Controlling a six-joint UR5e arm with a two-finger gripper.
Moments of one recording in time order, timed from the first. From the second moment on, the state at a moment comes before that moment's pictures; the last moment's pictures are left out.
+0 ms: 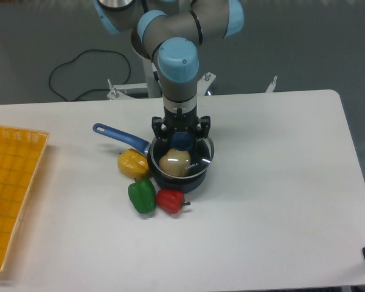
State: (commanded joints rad) arm 2.45 -1.66 -1.97 -0.99 1.54 0.41
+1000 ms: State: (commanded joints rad) arm 2.42 -1.68 -1.97 -0.98 1.55 0.36
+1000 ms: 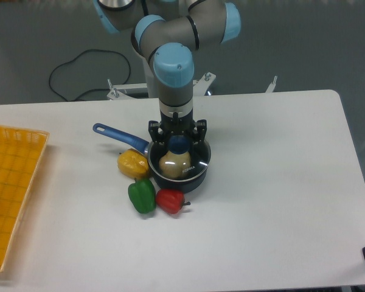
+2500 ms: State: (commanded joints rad) arm 2.42 -1.70 -1.97 -0.97 1.58 0.36
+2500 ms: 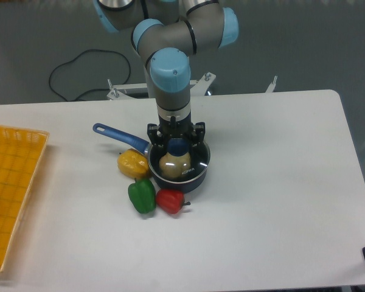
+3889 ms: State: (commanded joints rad) arm 2.41 -1.71 -1.96 -0.97 1.61 0.37
